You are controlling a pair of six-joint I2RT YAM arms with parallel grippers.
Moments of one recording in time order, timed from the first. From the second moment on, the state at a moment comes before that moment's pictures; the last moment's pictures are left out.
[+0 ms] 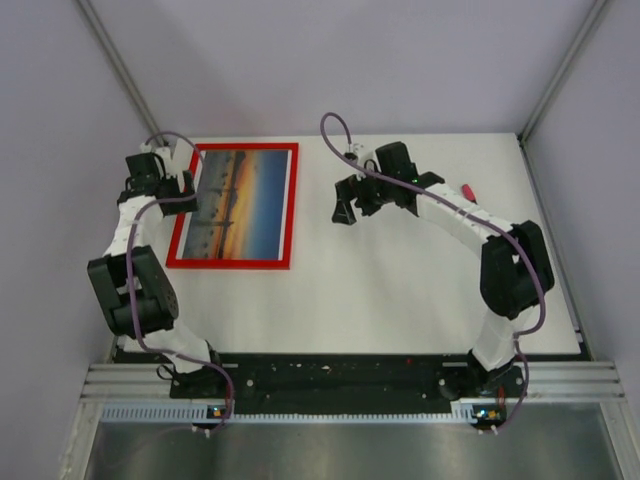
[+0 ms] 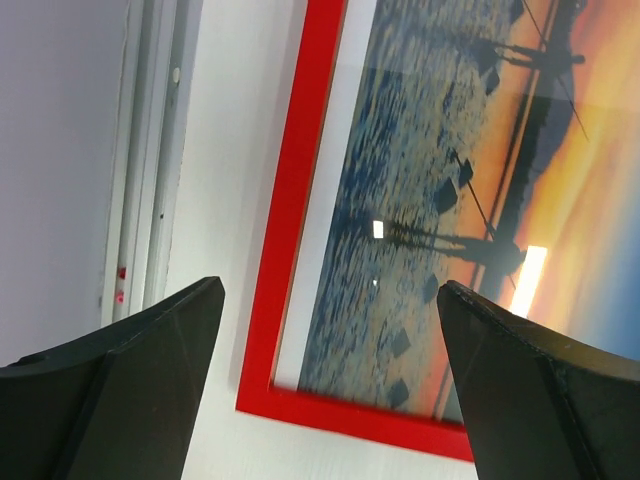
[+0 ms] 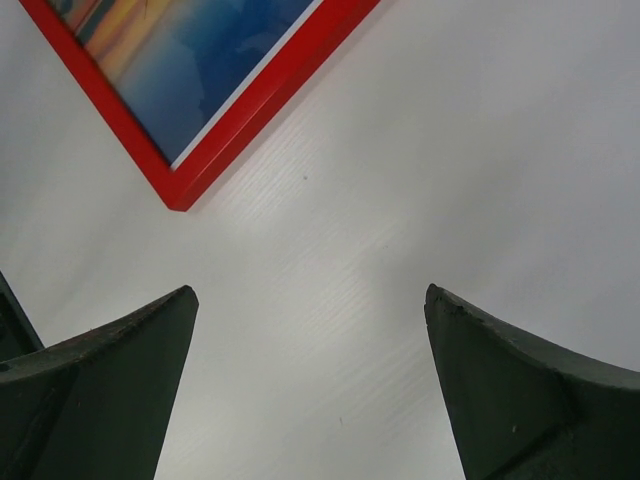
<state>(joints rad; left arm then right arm) 0.28 1.61 1.25 -0.41 0.04 0.10 0.50 1.77 1.42 -0.36 -0.46 0.02</state>
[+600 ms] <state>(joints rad) 0.37 1.90 1.51 -0.59 0.12 0.04 0.51 1.89 1.45 -0.30 -0.51 0.09</state>
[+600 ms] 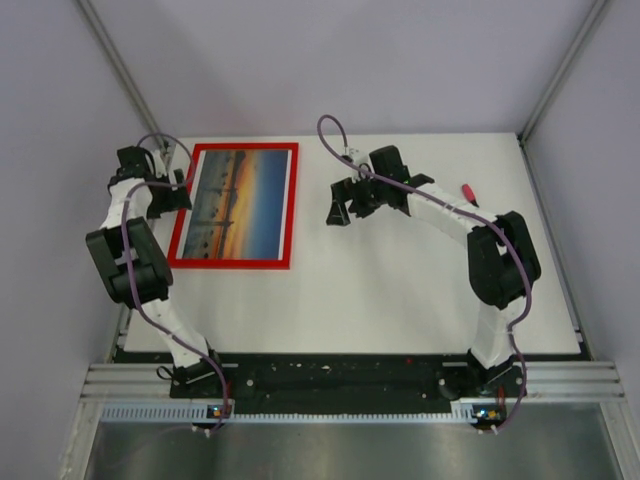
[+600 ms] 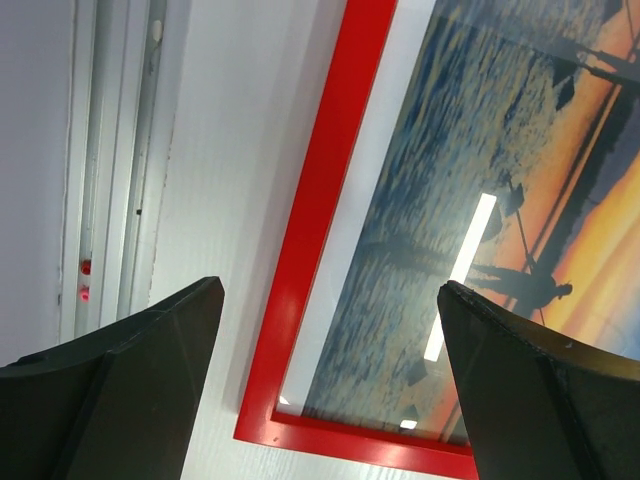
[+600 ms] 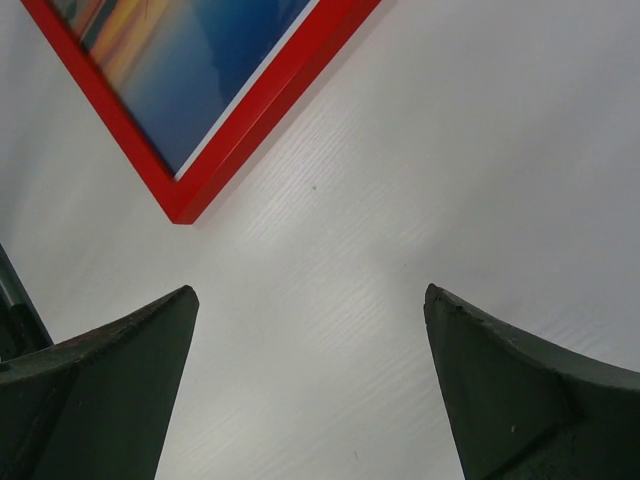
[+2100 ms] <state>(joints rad) 0.40 2.17 1.79 -0.79 0.14 0.12 0.51 1.89 1.43 -0.28 -0.53 0.07</state>
